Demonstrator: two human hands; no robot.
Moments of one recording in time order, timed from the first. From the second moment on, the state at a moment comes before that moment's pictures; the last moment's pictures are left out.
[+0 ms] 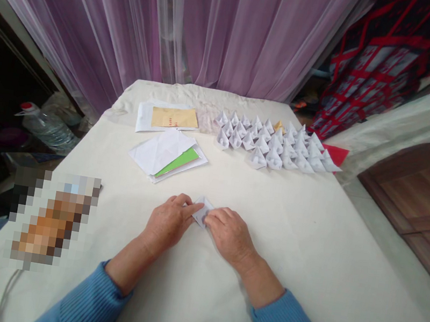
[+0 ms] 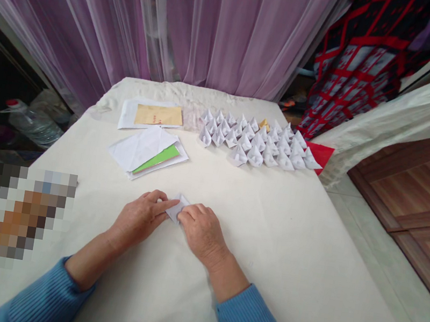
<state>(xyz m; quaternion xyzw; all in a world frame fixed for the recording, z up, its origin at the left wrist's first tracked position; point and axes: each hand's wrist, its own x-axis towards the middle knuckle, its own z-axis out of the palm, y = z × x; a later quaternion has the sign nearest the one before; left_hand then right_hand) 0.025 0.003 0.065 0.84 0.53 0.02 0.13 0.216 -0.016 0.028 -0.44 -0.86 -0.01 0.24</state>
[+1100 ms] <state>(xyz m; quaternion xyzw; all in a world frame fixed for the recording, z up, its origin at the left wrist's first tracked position) 0.021 0.002 0.062 0.85 0.52 0.04 0.13 0.217 -0.018 0.030 -0.44 -0.87 0.01 0.23</state>
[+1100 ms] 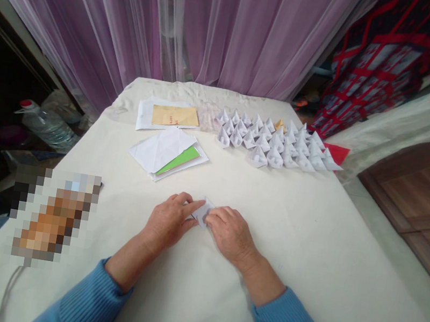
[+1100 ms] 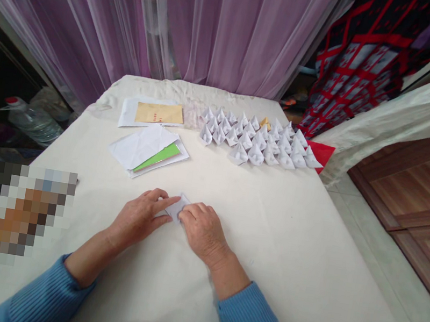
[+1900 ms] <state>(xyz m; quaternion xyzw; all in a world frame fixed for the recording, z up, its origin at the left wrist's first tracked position) 0.031 -0.007 0.061 0.83 0.53 0.06 0.12 0.216 -0.018 0.030 -0.45 -0.86 0.03 0.22</state>
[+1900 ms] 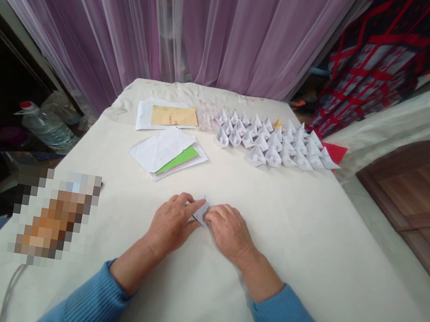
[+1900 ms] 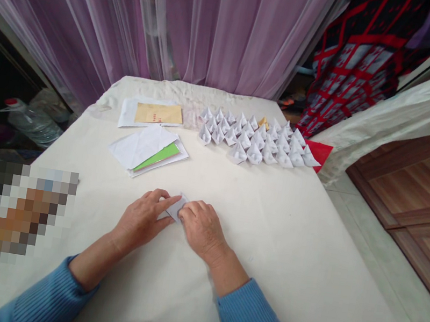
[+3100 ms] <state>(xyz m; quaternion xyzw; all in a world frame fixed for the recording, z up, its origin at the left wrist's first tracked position) 0.023 -0.007 0.062 0.86 0.50 0.05 0.02 0.225 -0.038 0.028 -0.39 -0.89 0.01 0.24</state>
